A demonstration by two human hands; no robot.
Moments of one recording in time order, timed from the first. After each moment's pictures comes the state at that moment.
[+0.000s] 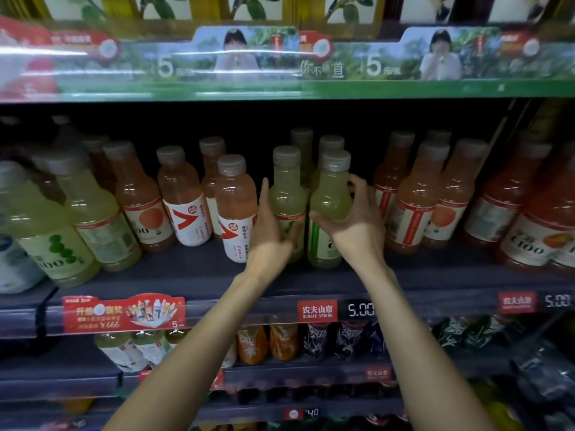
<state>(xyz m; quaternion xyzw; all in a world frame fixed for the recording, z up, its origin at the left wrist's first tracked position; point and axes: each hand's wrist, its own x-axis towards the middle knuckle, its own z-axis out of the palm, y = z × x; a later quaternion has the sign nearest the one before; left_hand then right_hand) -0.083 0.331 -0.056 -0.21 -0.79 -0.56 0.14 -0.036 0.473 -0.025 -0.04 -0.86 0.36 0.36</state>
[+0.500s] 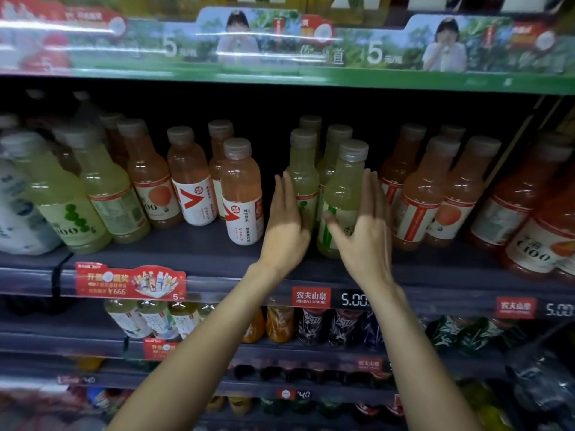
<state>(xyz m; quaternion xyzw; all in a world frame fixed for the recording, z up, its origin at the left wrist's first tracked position) -0.061 0.352 -0.051 -0.23 -0.85 -0.43 0.18 -0.015 0.479 -0.044 -0.02 -0.88 0.27 0.38</state>
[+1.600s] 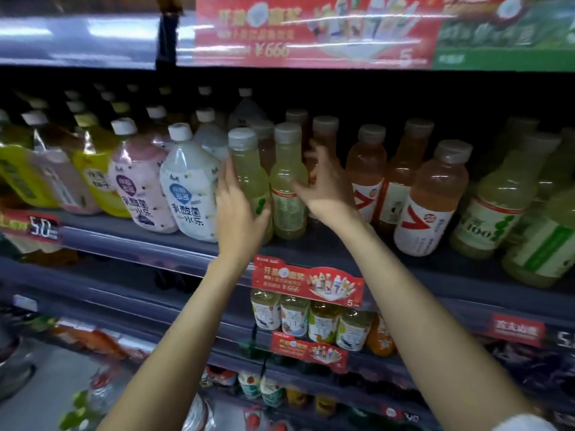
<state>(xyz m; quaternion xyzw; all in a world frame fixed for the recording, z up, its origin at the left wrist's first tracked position) -0.100 0.030 -0.041 -0.04 -0.86 -0.36 0.37 -0.130 0.173 -0.002 0.11 -0.89 0.40 0.20</state>
